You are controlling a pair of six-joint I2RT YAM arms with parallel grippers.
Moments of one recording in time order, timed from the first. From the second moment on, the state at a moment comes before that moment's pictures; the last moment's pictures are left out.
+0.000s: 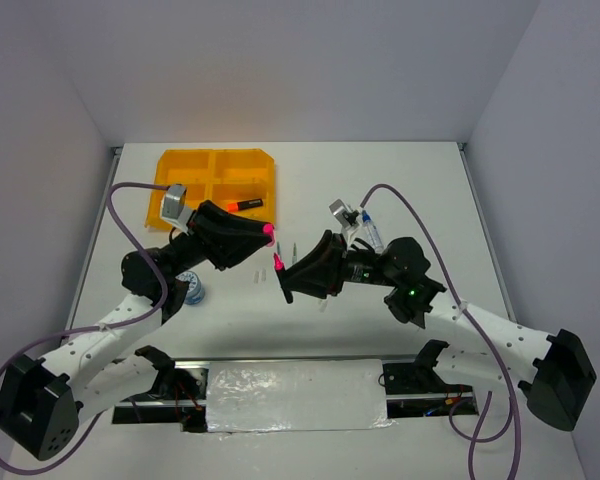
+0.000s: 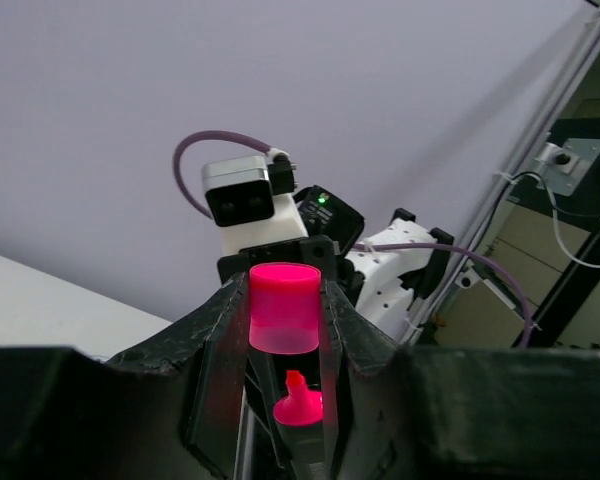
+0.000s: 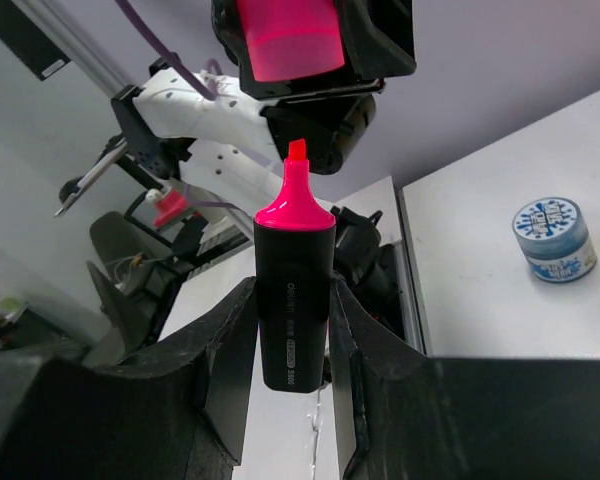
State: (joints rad) left arm -0.49 0.96 0.55 1.16 0.65 -1.01; right arm 0.82 0.96 0.60 0.63 -0.66 0.78
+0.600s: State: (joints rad) left arm -0.51 0.92 0.52 1.19 0.62 -1.01; right arm 0.85 0.98 0.68 0.62 -0.64 0.72
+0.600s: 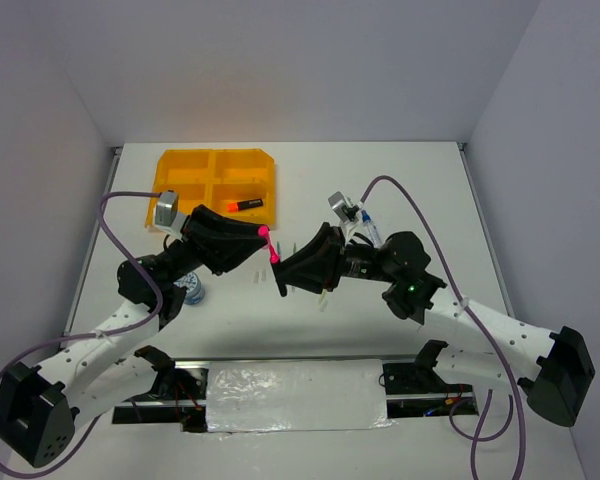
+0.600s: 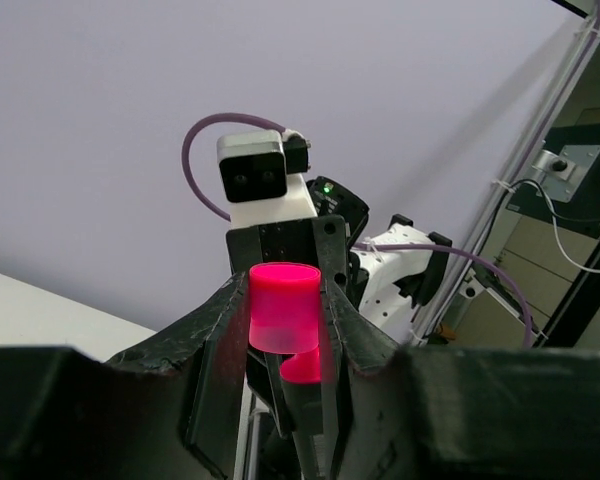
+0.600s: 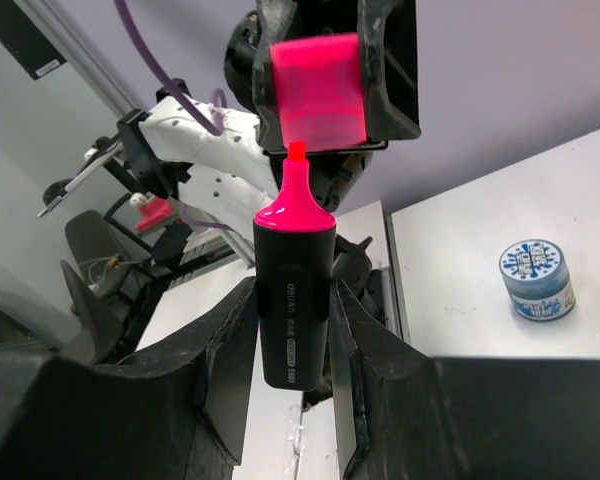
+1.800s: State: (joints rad) left arm -0.51 0.84 0.52 1.08 0.54 -0.95; right arm 0.87 1.05 0.79 0.52 -0.58 0.61
